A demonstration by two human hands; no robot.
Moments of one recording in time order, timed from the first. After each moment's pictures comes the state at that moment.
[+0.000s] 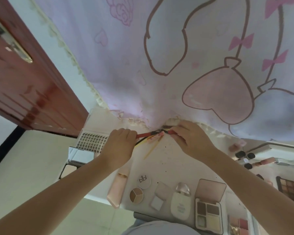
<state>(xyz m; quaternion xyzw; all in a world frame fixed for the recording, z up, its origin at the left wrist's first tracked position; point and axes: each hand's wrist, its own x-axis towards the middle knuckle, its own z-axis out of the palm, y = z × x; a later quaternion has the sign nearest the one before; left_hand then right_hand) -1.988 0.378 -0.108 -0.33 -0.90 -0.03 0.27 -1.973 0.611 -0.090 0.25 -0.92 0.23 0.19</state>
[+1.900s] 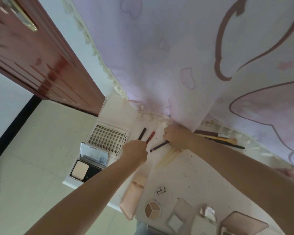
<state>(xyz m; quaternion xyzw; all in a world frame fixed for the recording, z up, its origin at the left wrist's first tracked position) -2.044 0.367 -0.180 -0.04 -0.95 0.03 -0.32 -2.103 0.523 -0.197 0.40 -0.87 -0.09 -0.27</state>
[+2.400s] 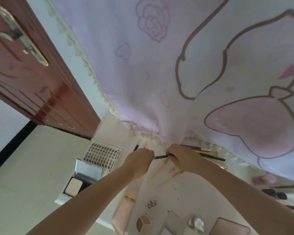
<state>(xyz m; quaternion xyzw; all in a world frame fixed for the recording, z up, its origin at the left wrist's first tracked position) -2.034 0.391 -0.129 -0.18 -0.96 -0.08 -0.21 -2.049 0.569 -0.128 0.26 -0.93 0.16 -0.20</state>
